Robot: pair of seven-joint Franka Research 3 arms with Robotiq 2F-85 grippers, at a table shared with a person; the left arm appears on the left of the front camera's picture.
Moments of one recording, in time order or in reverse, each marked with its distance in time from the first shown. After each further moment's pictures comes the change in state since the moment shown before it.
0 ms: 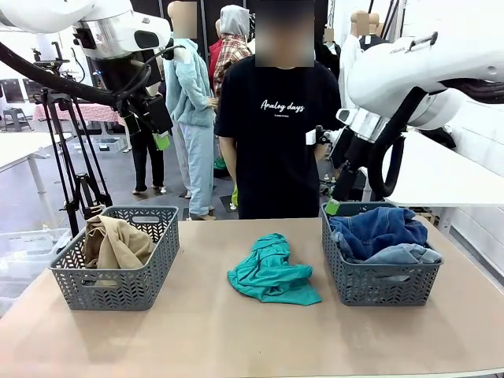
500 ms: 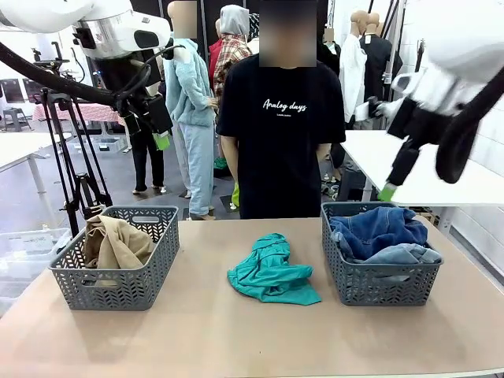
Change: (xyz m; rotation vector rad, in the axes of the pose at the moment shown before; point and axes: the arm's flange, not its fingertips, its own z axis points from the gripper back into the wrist) left arm 0.000 0.000 0.000 0.000 0.000 0.000; right arm -0.058 0.041 0.068 -0.073 0.018 -0.038
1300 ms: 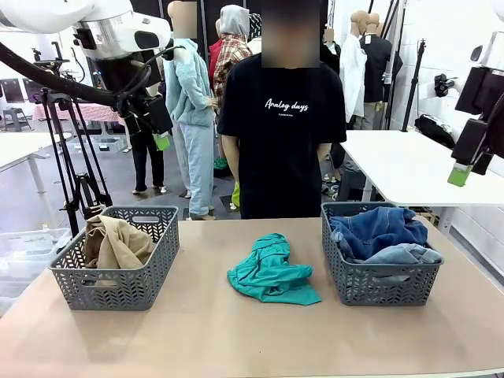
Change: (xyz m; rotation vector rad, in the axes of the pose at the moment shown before) left arm 0.000 0.000 -0.001 0.000 0.001 0.002; right arm -0.086 0.031 0.104 -0.105 0.164 -0.436
